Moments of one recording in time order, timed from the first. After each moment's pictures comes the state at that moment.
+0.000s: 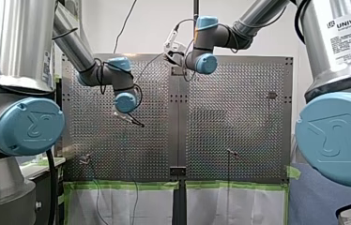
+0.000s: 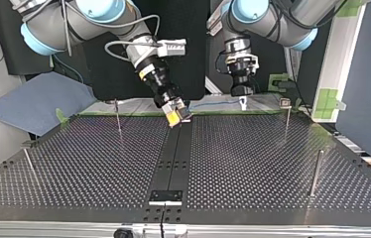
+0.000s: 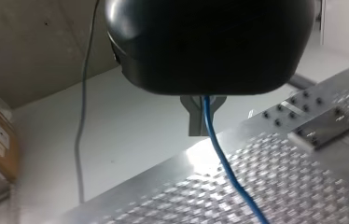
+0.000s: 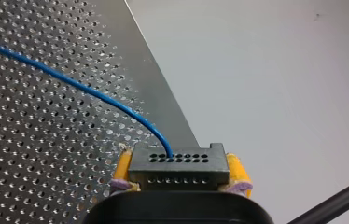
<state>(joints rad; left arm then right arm) -0.40 -1.65 -2.20 -2.10 -2.10 -2.52 2.32 -1.32 1.59 -0.63 1.37 2.02</state>
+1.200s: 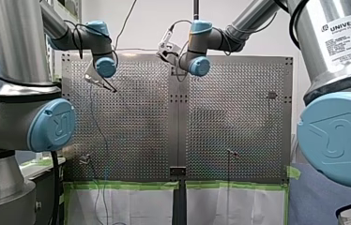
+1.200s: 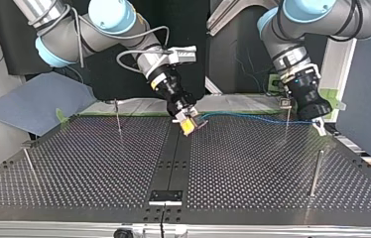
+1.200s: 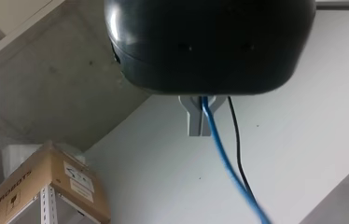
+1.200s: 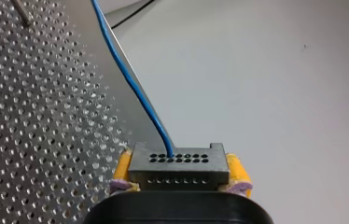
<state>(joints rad) -0.14 -1.35 -2.08 -2.33 -2.07 -2.41 2.35 -1.25 1.50 -0.68 1.31 2.04</state>
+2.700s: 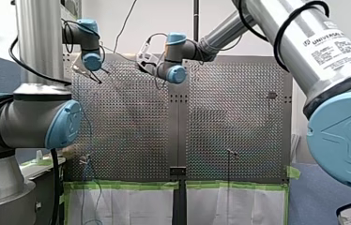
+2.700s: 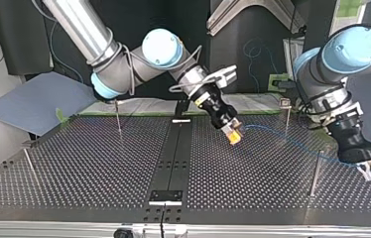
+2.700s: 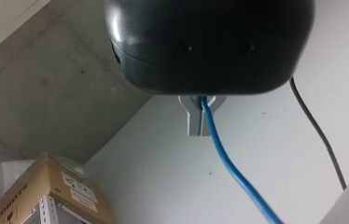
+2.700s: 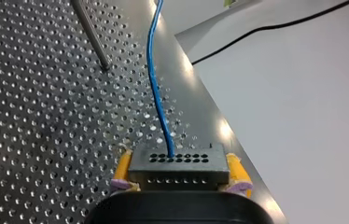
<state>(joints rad) 0.11 -1.47 -1.89 -2.38 -1.85 -2.44 2.45 -0.98 1.15 -0.50 1.31 2.04</state>
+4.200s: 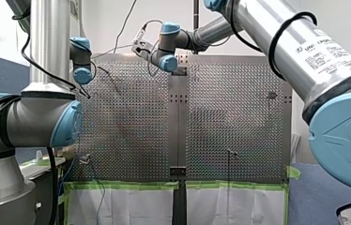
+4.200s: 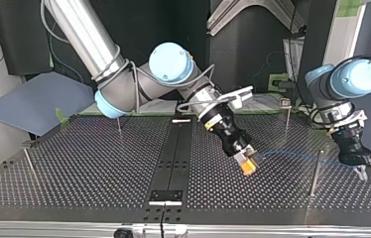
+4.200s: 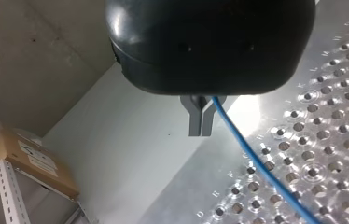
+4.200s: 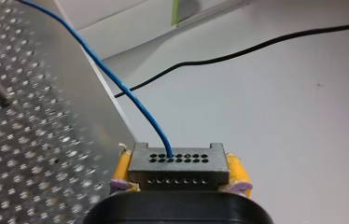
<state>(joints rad) 0.23 -1.62 -1.87 -2.36 -1.72 -2.41 2.47 -0.88 0.86 -0.46 1.34 2.02</state>
